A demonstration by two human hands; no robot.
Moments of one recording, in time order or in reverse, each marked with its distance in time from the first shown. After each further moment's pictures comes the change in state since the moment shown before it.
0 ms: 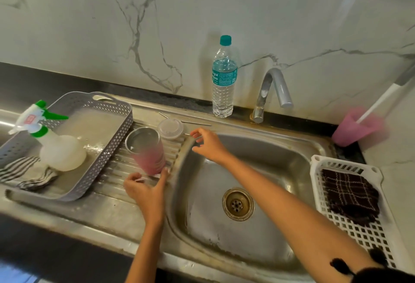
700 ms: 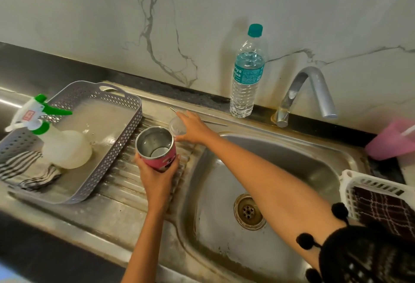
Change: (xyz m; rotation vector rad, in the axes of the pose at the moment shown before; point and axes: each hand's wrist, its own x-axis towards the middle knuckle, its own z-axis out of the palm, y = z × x) left_hand 0.062 -0.007 0.024 -0.088 -0.088 0.027; right_hand 0.101 -0.028 0.047 -0.379 -0.258 -0.088
